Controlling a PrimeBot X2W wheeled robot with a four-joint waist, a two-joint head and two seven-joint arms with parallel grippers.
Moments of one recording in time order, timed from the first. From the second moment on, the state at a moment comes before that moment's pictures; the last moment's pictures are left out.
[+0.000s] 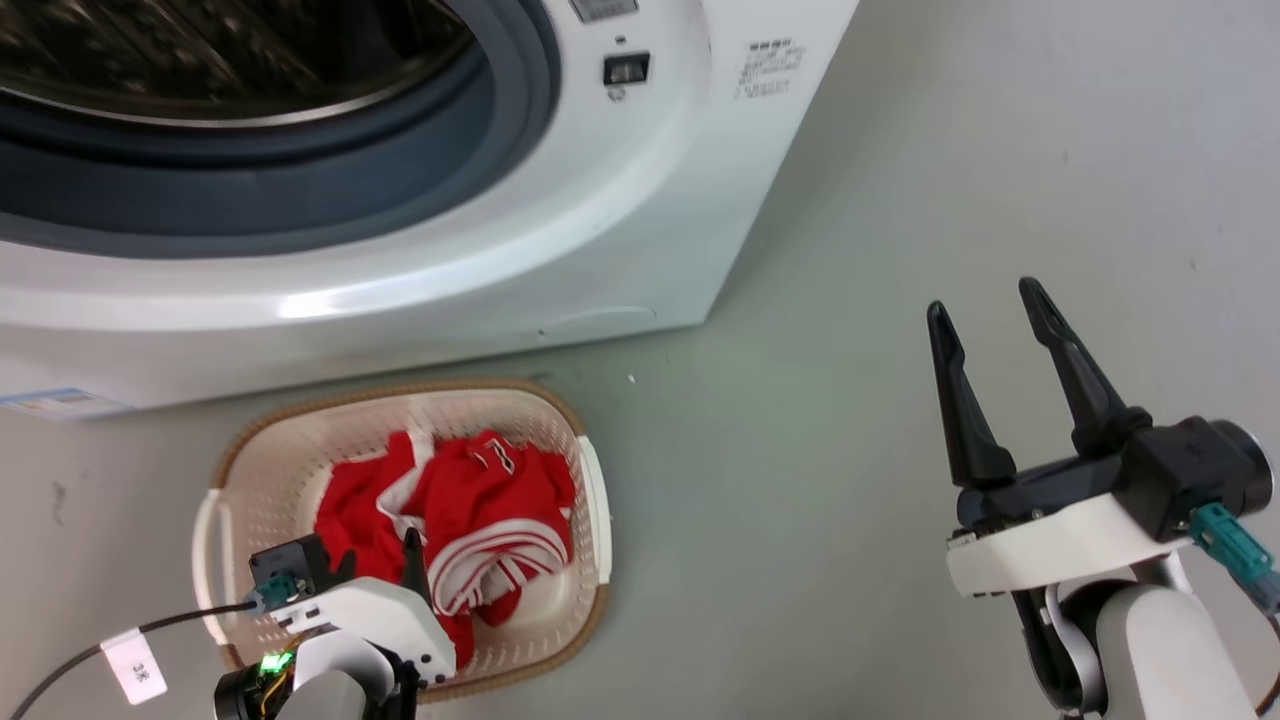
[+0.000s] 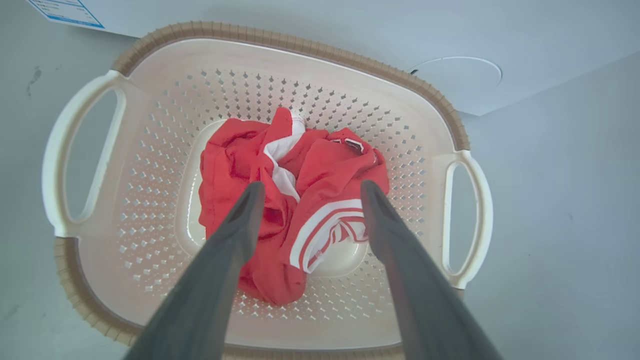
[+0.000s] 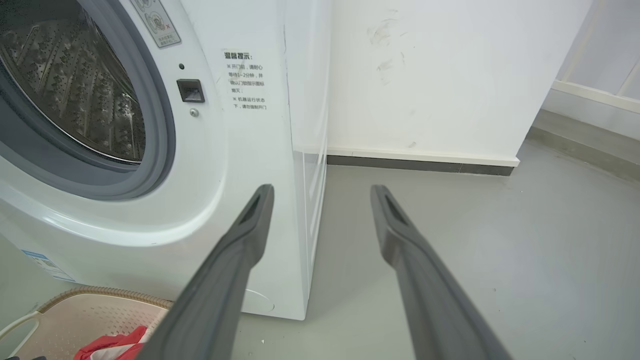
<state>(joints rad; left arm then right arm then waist) -0.42 0.08 0.00 1.02 -0.40 -0.01 -0.26 -0.19 -0.06 0.11 -0.07 0.08 0.13 -0.16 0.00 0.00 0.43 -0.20</state>
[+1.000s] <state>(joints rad) -0.17 0.07 -0.02 0.18 -0.13 0.00 -0.26 0.00 -0.05 0.01 -0.06 0.03 0.13 -0.08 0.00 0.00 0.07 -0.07</state>
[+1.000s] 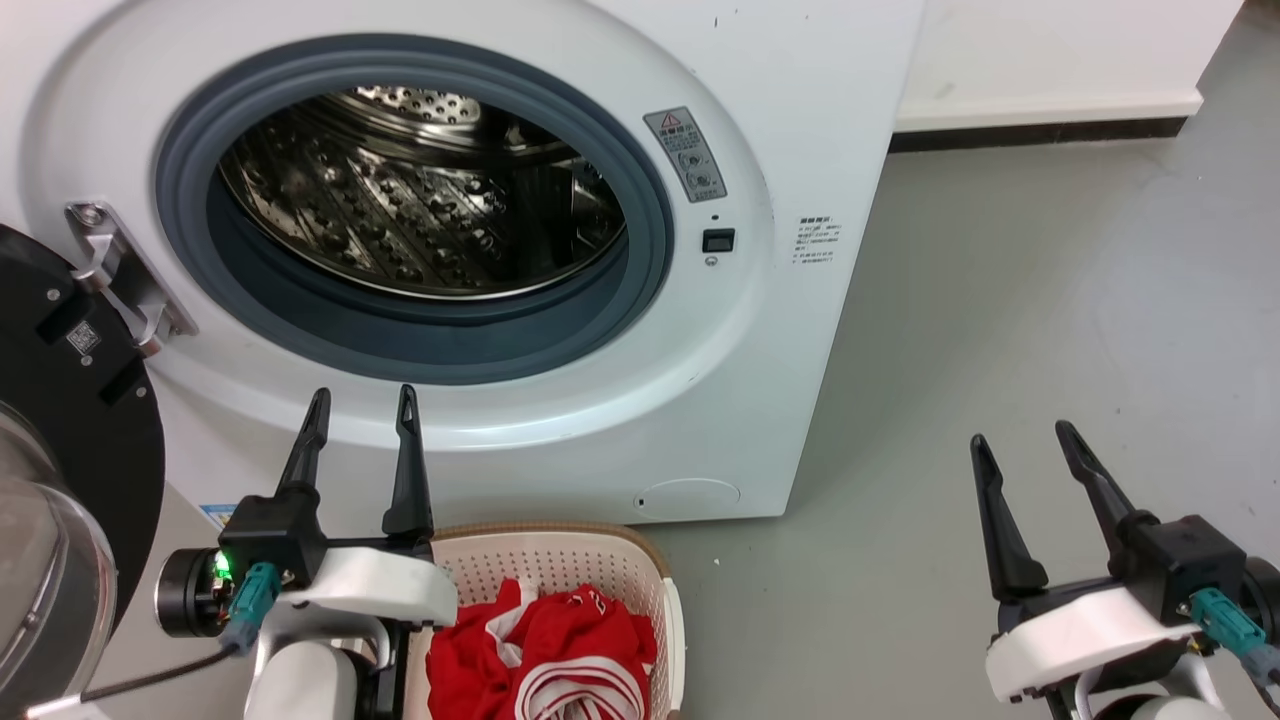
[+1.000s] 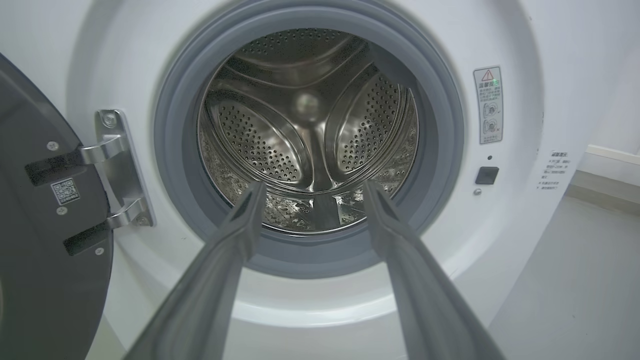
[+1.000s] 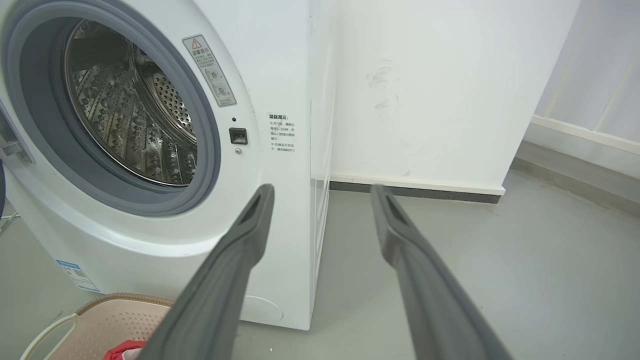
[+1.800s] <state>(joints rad) 0.05 0.10 -0.04 -0.10 -0.13 0.04 -0.07 0.09 -0.05 0.02 -0.11 0.03 0.13 -0.05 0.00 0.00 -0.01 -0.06</state>
